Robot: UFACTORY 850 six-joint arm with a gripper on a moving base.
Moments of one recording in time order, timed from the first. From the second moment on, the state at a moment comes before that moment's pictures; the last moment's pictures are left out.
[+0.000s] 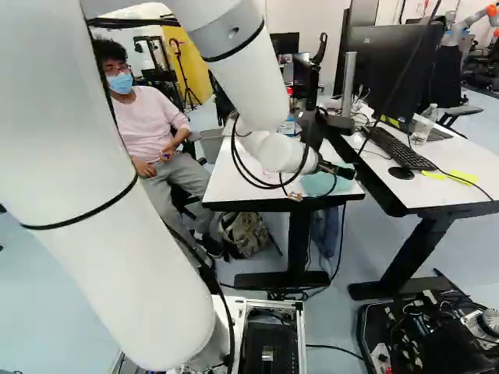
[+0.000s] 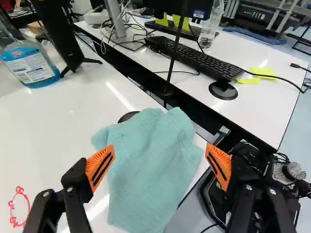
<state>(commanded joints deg) -38.8 -3.1 -31.4 -1.6 28.7 0.0</state>
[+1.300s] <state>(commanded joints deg) -38.8 -4.4 -31.6 -1.6 26.9 0.0</state>
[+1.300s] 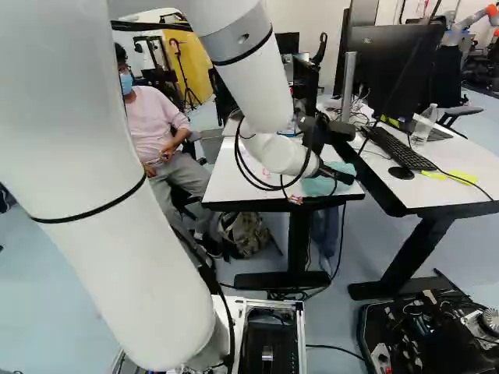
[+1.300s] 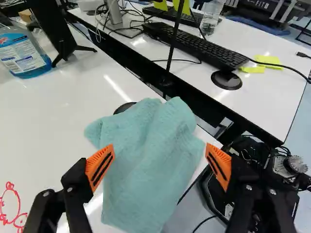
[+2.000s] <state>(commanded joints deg) -38.8 -4.4 -31.6 -1.6 25.8 0.0</state>
